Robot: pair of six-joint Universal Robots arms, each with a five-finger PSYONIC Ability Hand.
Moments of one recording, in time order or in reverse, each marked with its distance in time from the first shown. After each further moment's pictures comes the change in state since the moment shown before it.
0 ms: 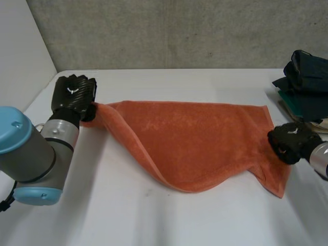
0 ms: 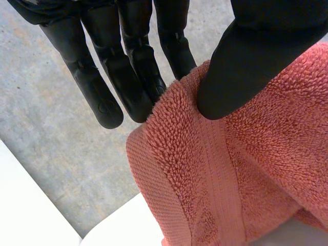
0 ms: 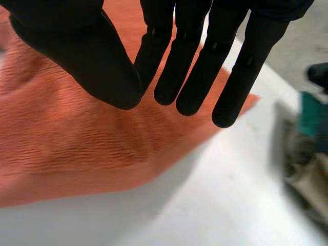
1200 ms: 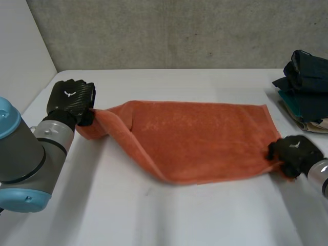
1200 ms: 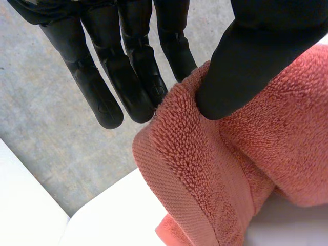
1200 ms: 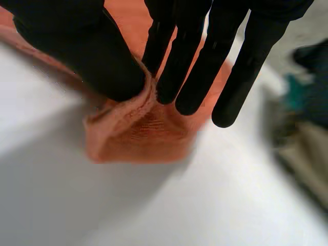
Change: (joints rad) left arm 0.001 0.073 0.010 -0.188 0.004 -0.019; right arm 0.001 -0.066 0.206 -0.172 0.077 0.003; left_hand 0.000 0.000 0.000 0.000 0.000; right_hand -0.413 -0.005 -0.001 0.000 0.023
